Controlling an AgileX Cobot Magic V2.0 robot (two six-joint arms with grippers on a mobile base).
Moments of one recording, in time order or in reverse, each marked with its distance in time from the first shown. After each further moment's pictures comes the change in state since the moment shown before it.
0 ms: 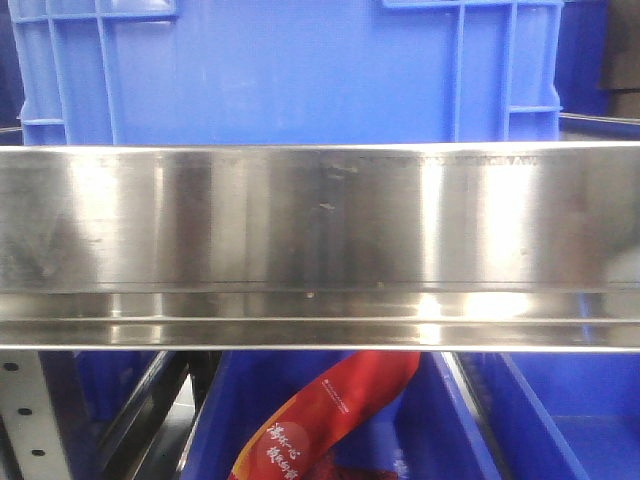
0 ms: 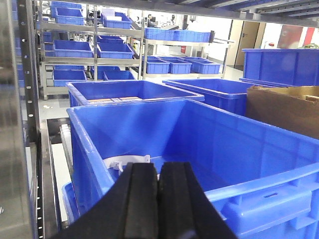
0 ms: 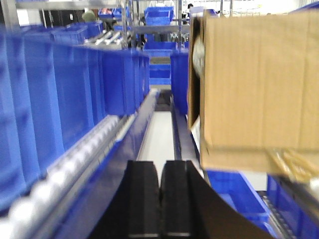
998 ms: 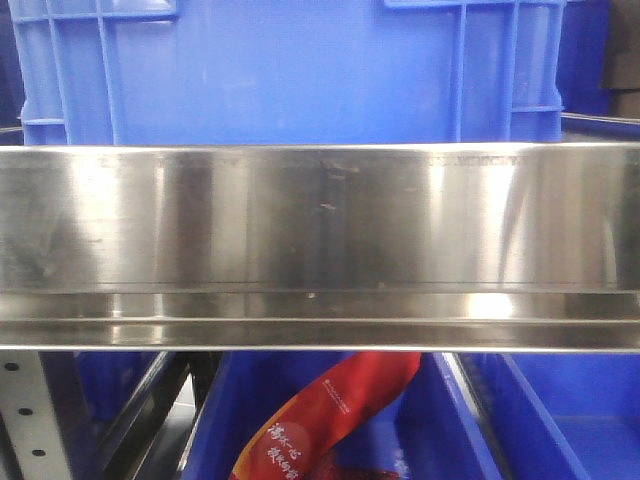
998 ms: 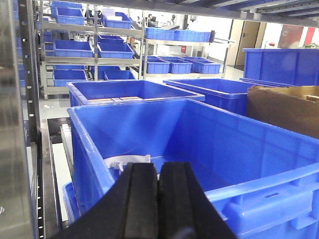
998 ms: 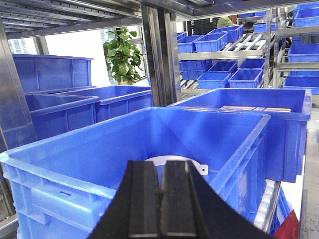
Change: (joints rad) left arm 0.000 0.000 0.000 0.002 0.000 0.000; right arm 0.454 0.461 -0.670 0.250 0.190 -0.140
